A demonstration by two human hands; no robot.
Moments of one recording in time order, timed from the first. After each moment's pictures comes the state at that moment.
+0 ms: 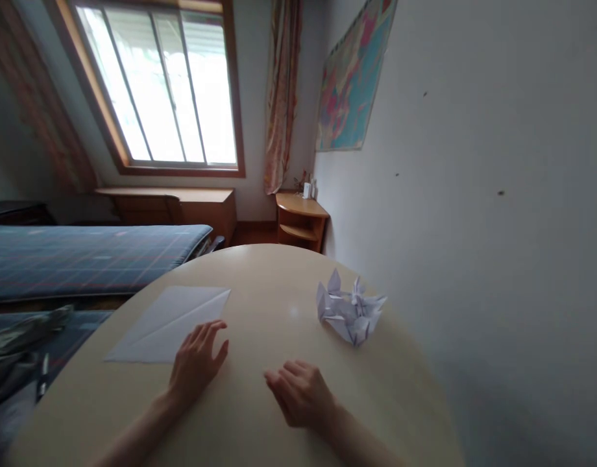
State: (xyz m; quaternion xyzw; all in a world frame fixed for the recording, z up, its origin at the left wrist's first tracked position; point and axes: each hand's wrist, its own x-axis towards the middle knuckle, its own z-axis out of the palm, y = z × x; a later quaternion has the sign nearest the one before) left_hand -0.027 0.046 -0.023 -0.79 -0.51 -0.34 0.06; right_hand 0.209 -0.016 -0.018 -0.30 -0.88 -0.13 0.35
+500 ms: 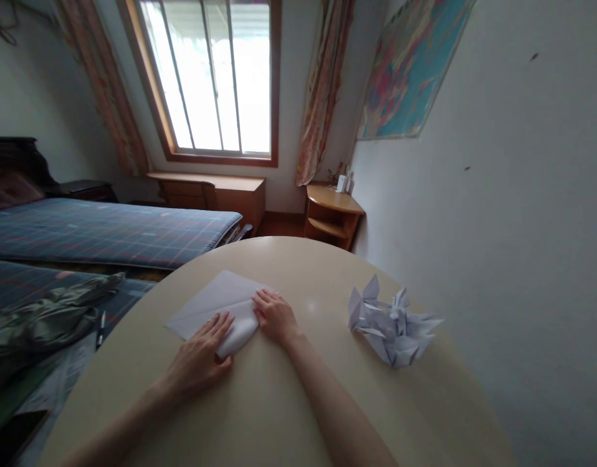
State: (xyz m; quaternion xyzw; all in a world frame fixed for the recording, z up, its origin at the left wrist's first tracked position) left_hand -0.062 0.030 -0.015 -0.81 -0.56 -0.16 -0.02; right_hand 0.120 0.122 -0.023 -0.43 -0.86 0.06 0.26
